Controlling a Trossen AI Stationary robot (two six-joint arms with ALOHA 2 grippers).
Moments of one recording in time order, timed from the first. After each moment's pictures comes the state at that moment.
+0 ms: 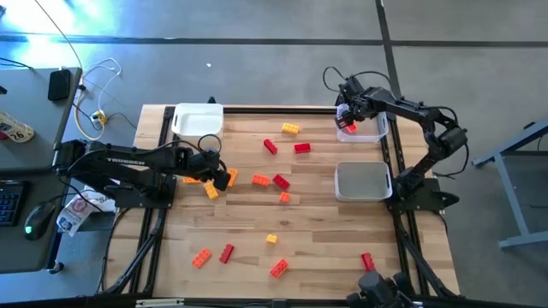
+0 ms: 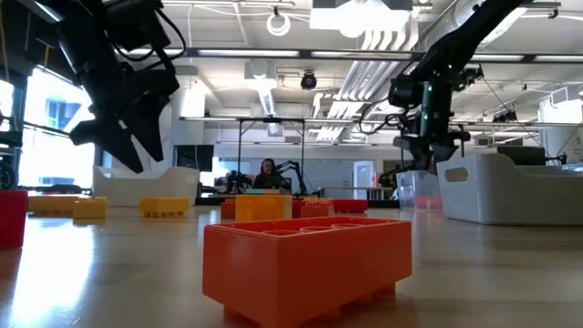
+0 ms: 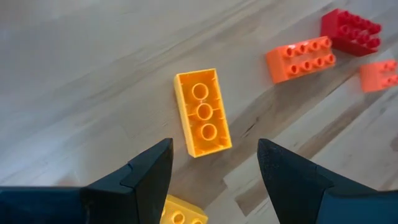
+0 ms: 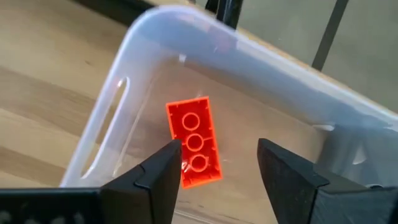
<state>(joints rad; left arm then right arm) 0.23 1.06 0.55 -0.56 -0.14 -0.92 -0.94 1.59 1.06 -0.71 0.24 0.16</state>
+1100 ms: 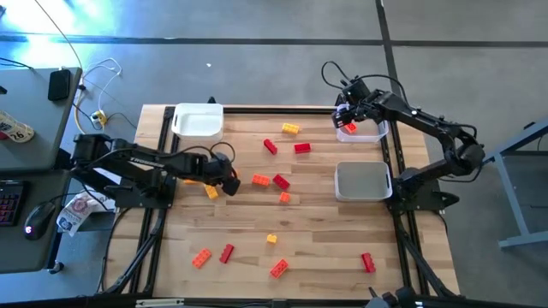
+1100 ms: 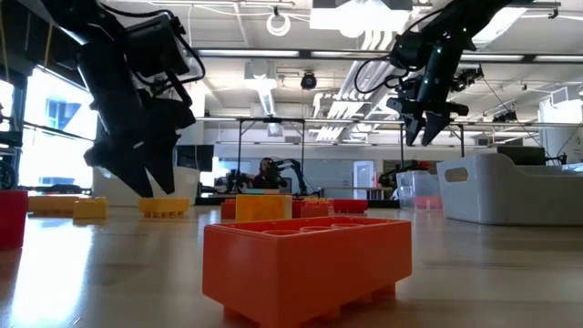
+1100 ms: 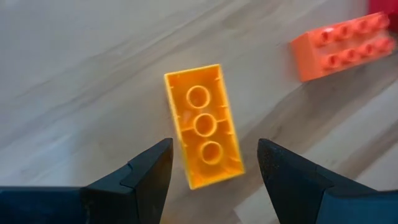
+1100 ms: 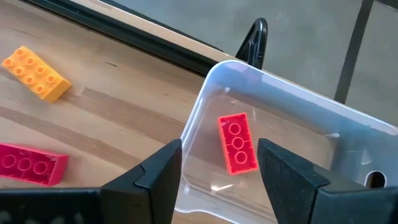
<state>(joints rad) 0.19 1.31 0.55 -0.40 -0.20 -0.92 -0.80 1.38 1.06 -0.74 0.24 0.29</state>
